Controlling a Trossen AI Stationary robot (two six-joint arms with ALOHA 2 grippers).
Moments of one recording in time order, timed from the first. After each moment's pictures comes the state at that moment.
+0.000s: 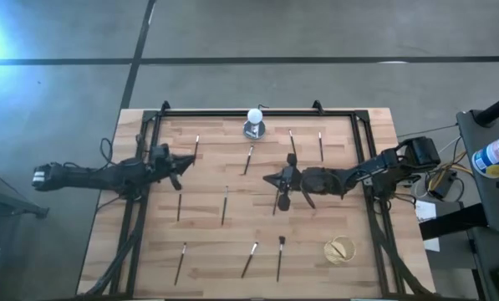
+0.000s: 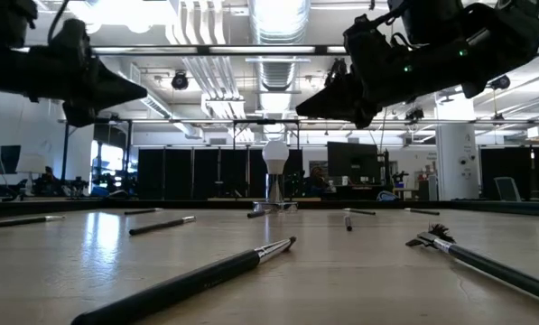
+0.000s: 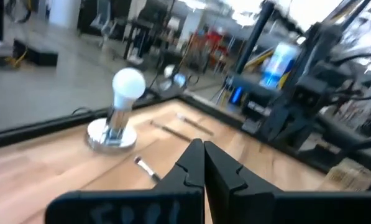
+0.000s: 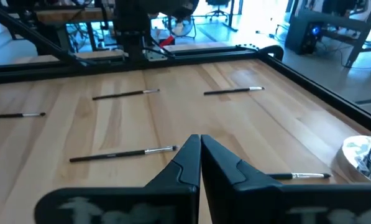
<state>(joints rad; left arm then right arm) 0.01 0.35 0.06 0.24 -0.44 -0.37 0.09 1.57 0.55 0.80 0.32 0.11</state>
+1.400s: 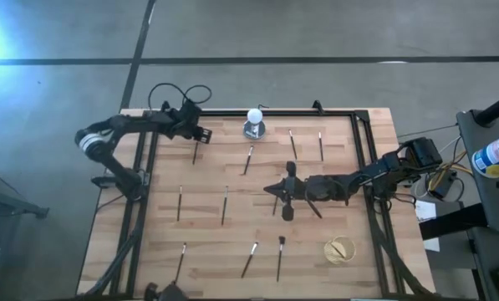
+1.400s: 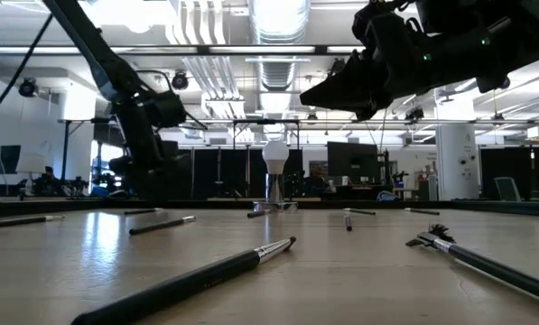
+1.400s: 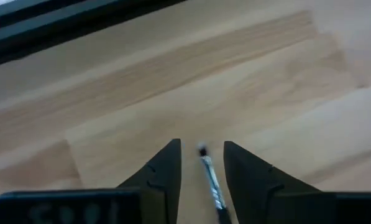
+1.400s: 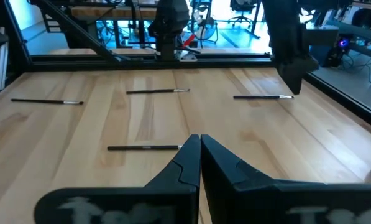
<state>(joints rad) 0.85 1.56 0.77 -0.26 -0.13 -0.34 0.18 1.57 0.54 0.81 0.31 0.07</state>
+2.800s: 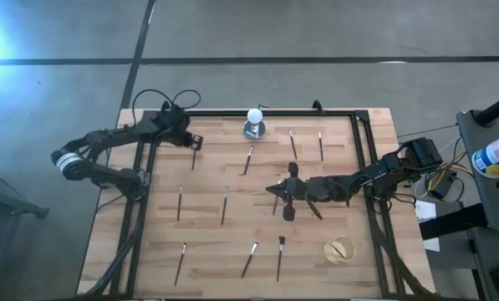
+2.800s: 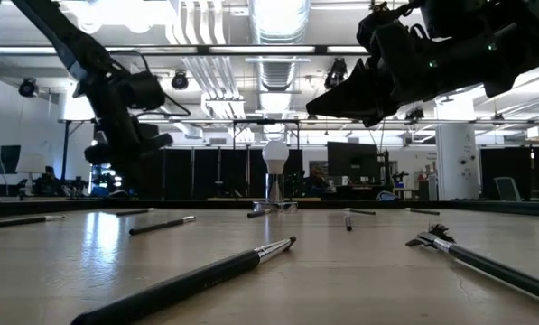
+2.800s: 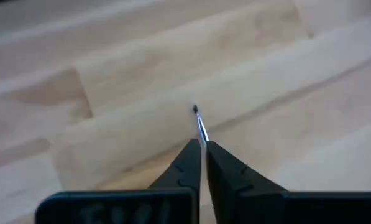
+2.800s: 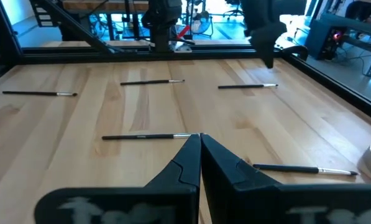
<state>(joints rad) 0.83 1.28 0.63 -0.37 -0.03 -0.38 0.19 1.57 0.51 0.81 0.34 0.09</state>
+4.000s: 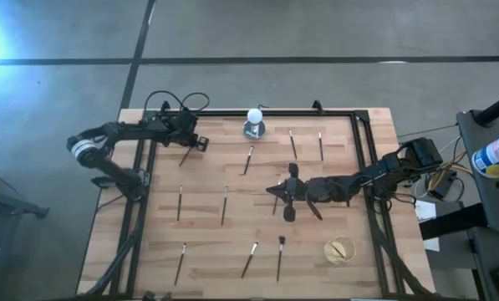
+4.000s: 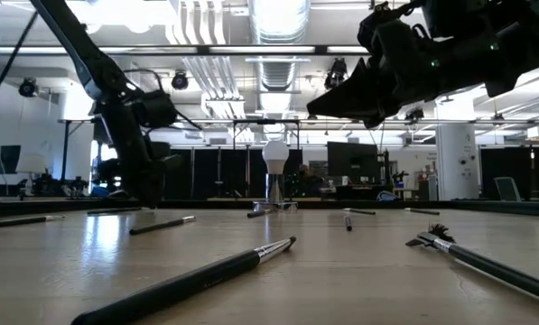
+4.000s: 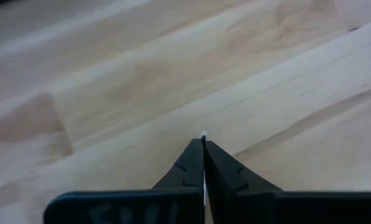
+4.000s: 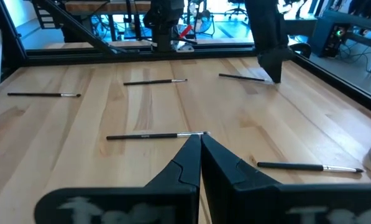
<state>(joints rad) 0.81 1.44 0.64 -0.22 -0.10 -0.33 0.20 1.57 0.50 0.81 0.34 0.11</state>
